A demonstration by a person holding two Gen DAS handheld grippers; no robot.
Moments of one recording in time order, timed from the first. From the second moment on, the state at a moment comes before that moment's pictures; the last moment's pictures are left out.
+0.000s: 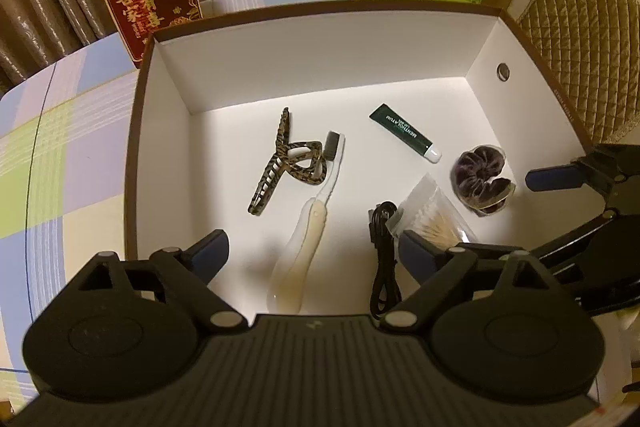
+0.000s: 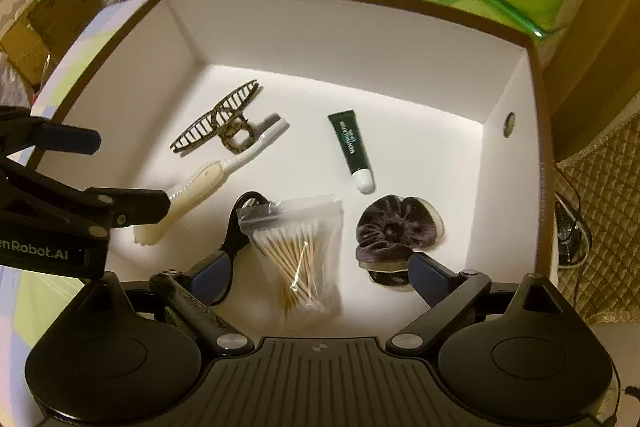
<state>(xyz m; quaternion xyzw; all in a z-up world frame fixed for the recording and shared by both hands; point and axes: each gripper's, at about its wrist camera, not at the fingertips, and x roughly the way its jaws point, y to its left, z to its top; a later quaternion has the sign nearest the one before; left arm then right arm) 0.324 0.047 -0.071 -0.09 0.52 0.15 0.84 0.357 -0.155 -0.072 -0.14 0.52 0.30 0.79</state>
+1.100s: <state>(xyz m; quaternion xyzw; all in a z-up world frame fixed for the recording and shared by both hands) 0.245 0.018 -0.003 -0.04 0.45 0.17 0.88 0.284 -0.183 -0.007 -0.12 0.41 0.31 0.85</state>
